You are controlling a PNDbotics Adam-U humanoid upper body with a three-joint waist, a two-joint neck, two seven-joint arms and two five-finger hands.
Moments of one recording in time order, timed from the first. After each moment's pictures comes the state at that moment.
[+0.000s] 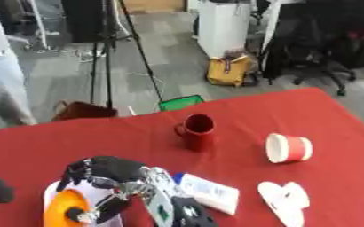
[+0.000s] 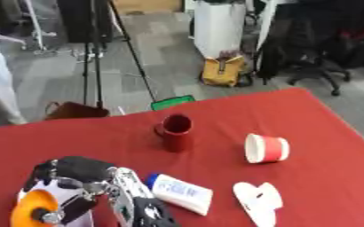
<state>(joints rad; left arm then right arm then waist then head) -0.11 0.20 -0.06 -1.98 0.10 -0.22 -0.24 -0.88 0.27 -0.04 -0.93 1.22 -0.78 0.35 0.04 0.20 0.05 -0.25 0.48</state>
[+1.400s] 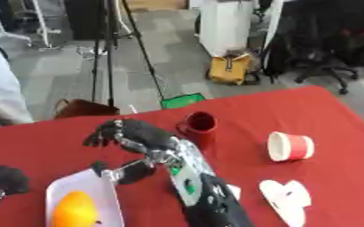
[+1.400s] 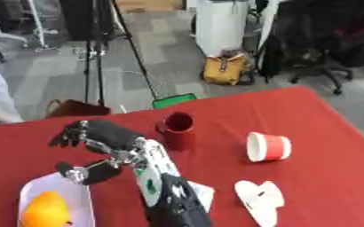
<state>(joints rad) -0.11 0.20 -0.06 -1.98 0.10 -0.23 -0.23 -0.91 0.15 -0.17 -1.15 1.07 -0.82 0.30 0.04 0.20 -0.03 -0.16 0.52</state>
